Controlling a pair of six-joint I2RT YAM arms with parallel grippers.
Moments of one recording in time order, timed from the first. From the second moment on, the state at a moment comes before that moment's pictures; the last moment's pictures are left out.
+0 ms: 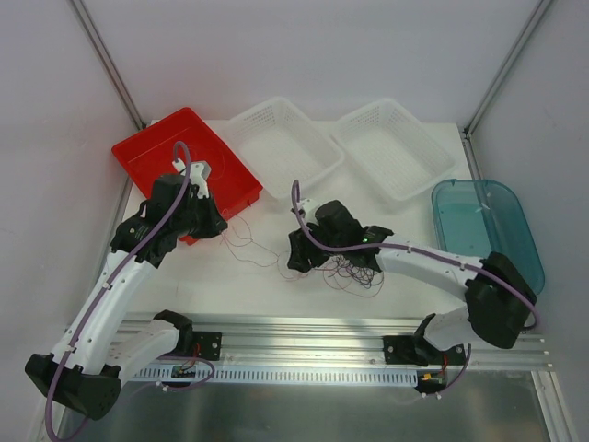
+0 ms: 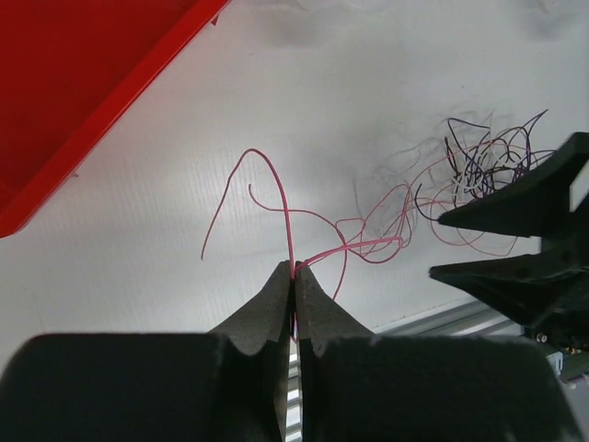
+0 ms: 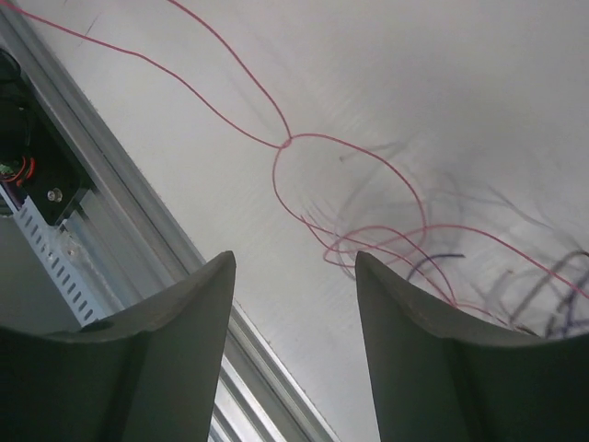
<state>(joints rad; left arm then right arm) -0.34 0.93 1.04 -0.82 0.11 -0.39 0.89 1.37 0.90 -0.25 -0.23 0.30</state>
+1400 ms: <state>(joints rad) -0.28 1.11 1.02 -0.82 -0.34 -0.37 0.60 0.65 1.09 -0.77 -0.13 0.12</state>
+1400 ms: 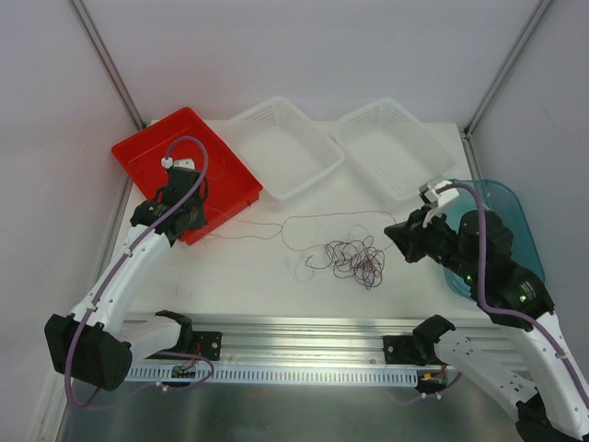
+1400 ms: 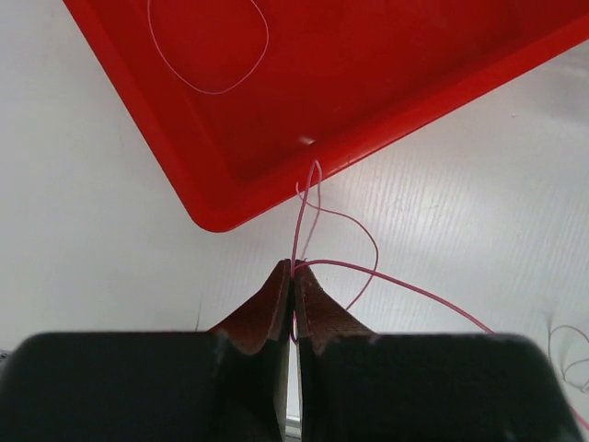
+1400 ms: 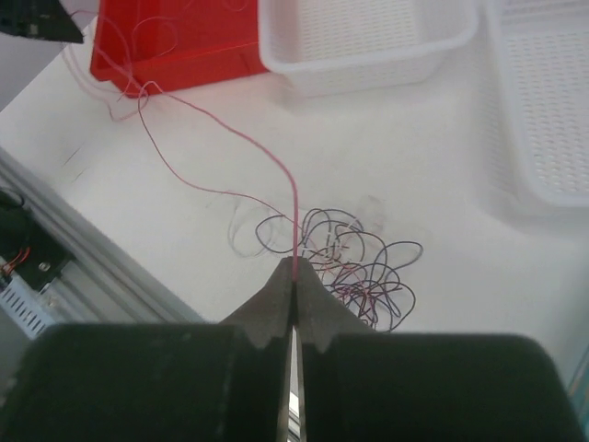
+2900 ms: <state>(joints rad) -0.13 0.92 1.00 -0.82 0.12 -0.31 0.57 1.03 0.97 -0.77 0.06 0.19</state>
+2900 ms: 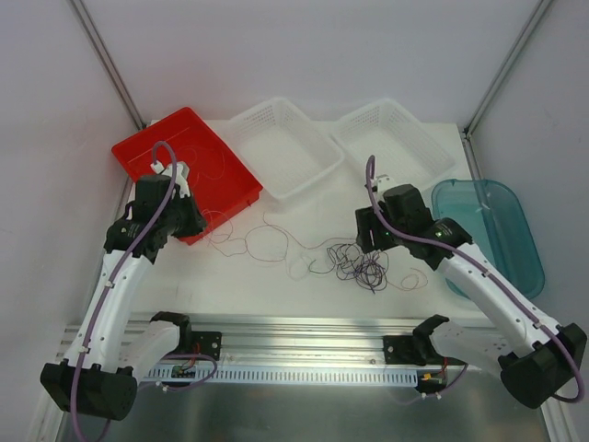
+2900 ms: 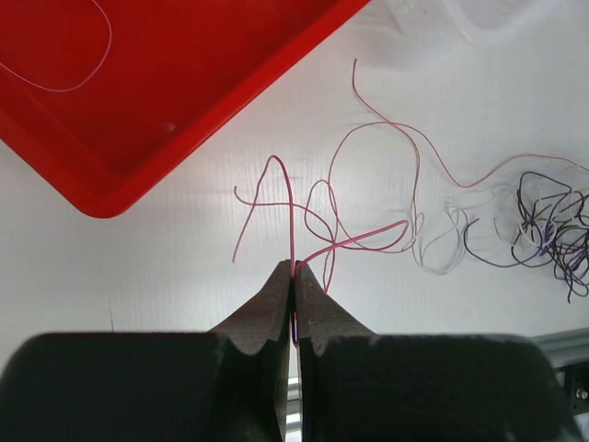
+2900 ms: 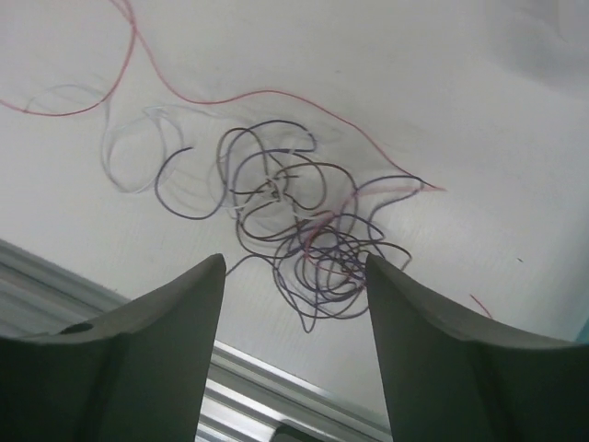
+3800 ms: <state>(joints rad) -0.16 0.82 0.95 -0.81 0.27 -0.31 0.84 1.89 1.32 -0.20 -0.19 0.22</state>
